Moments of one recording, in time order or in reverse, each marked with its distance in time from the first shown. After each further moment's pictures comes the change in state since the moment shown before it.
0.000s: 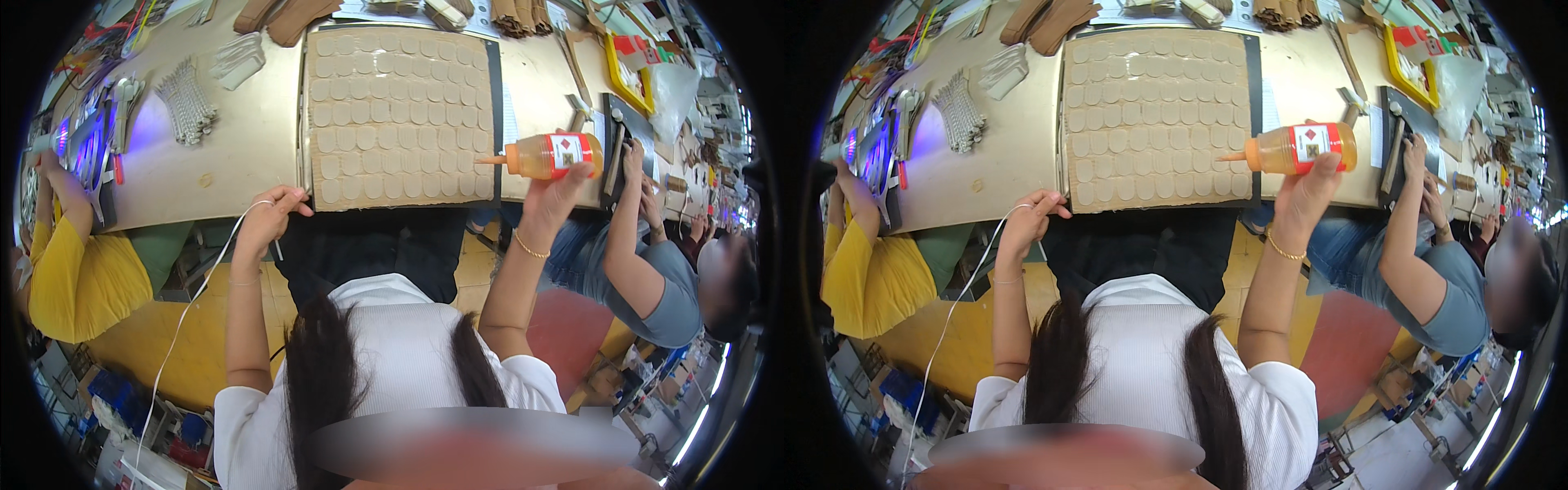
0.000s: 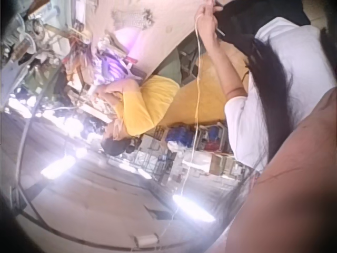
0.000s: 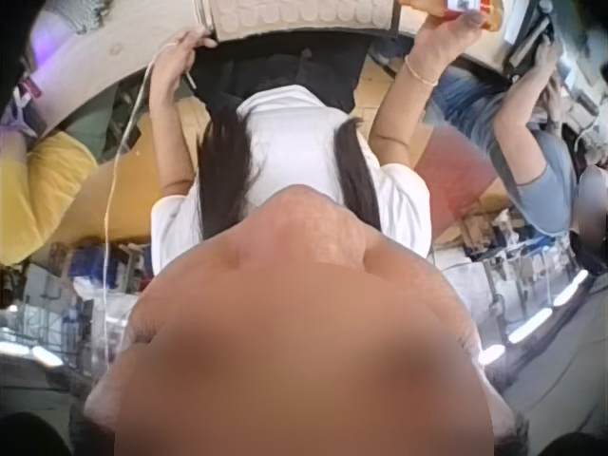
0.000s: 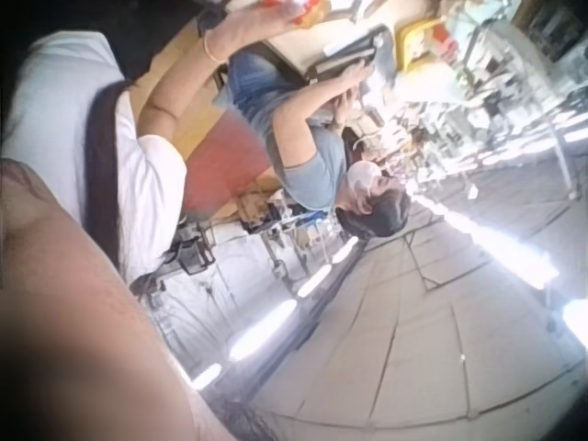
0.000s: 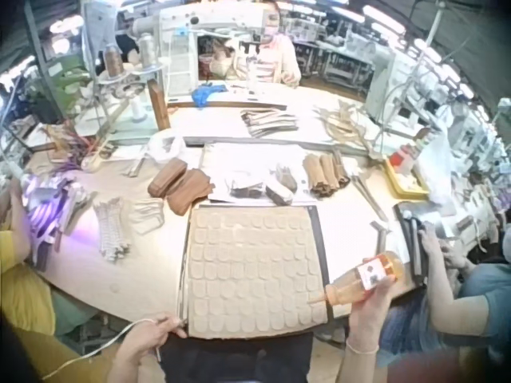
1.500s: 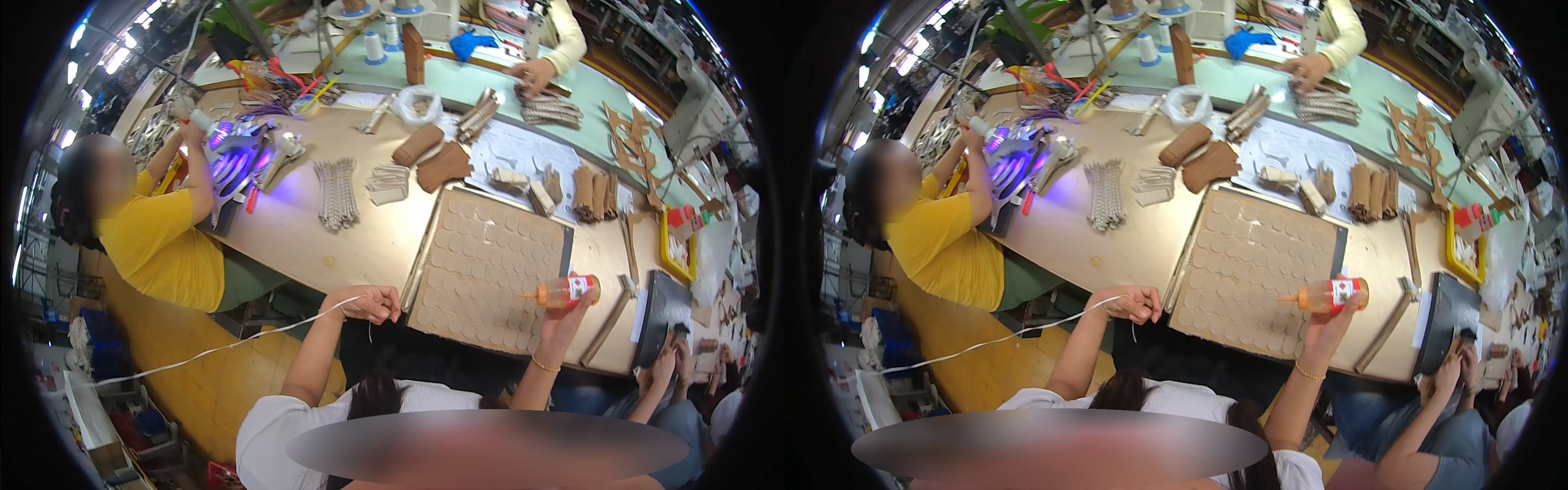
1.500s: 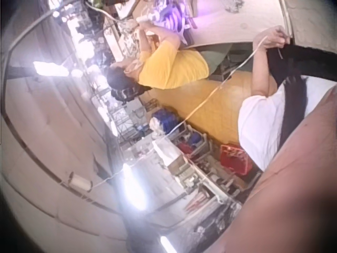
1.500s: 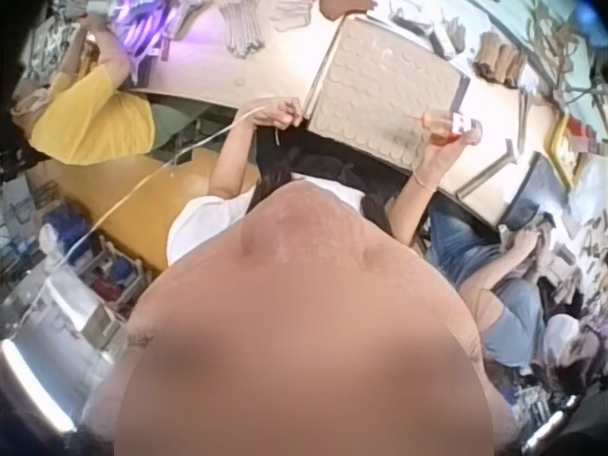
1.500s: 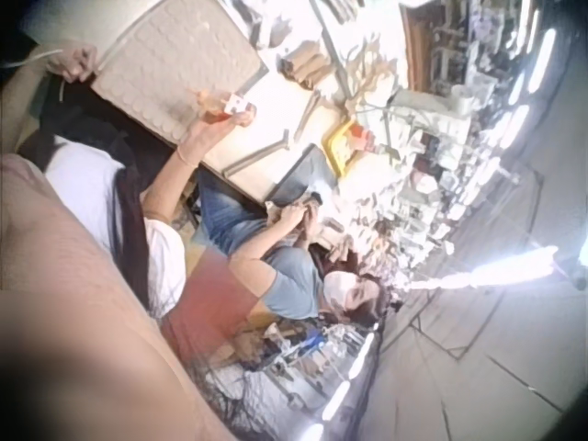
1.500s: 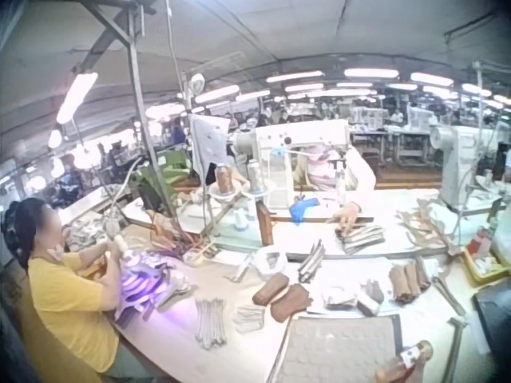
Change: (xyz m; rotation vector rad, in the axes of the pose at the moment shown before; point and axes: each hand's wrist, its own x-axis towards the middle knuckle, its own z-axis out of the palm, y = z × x) left_hand 0.045 -0.030 -0.053 -0.502 -0.867 0.155; right_hand 0.012 0.052 0.034 0.343 -0.061 0.341
